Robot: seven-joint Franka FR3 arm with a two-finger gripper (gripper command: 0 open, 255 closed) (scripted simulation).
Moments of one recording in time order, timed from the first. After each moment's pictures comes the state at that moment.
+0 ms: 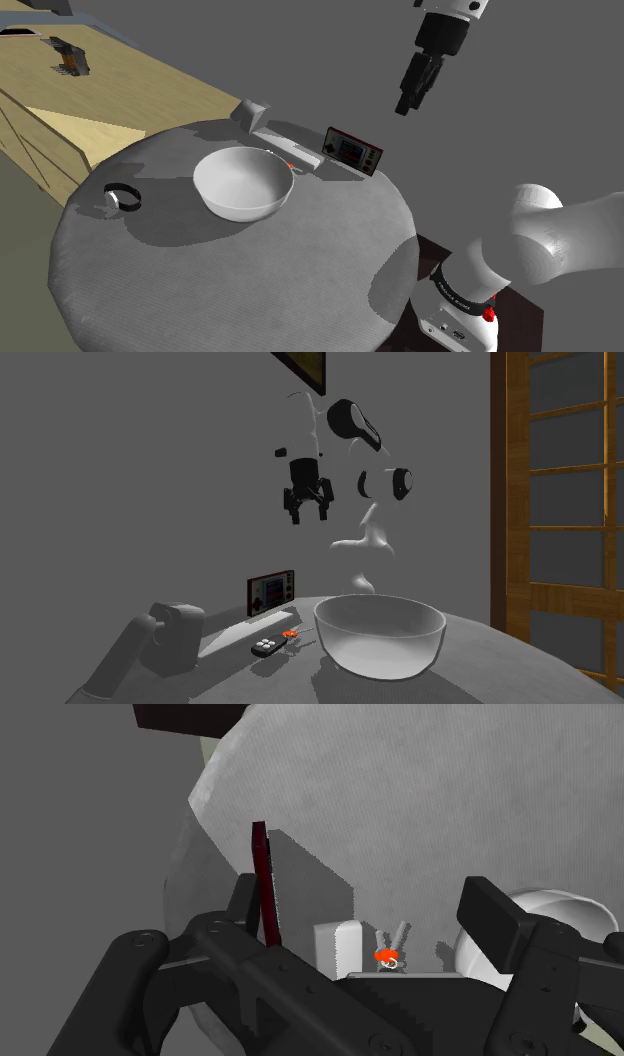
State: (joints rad) arm -0.02 -0.80 0.03 -2.32 0.12 1.48 -0.10
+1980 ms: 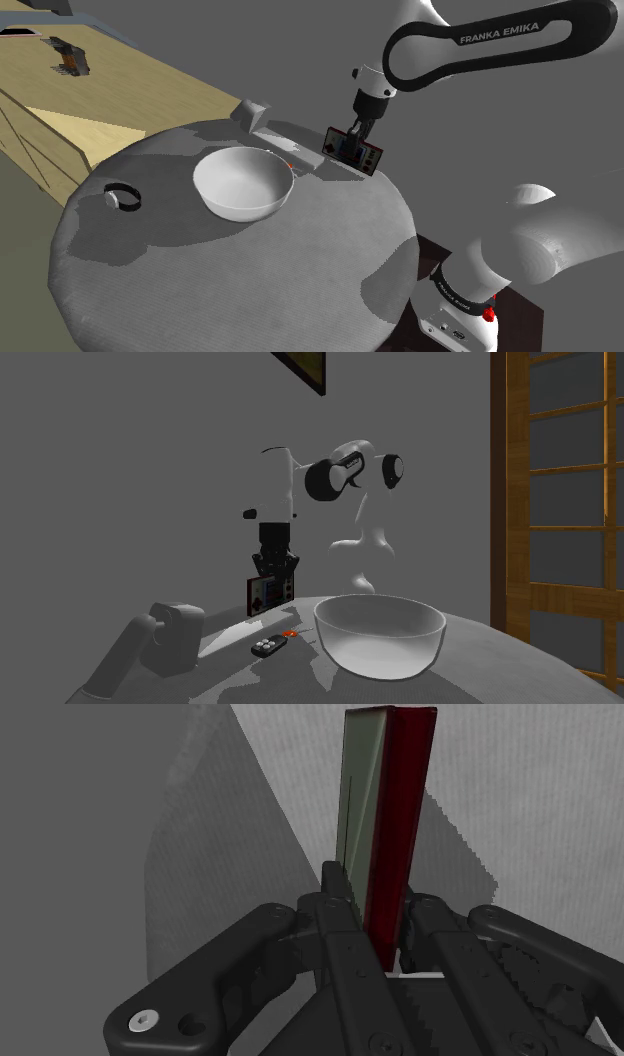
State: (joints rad) arm -0.03 -0.53 0.04 -2.56 0.03 2.04 -0.21
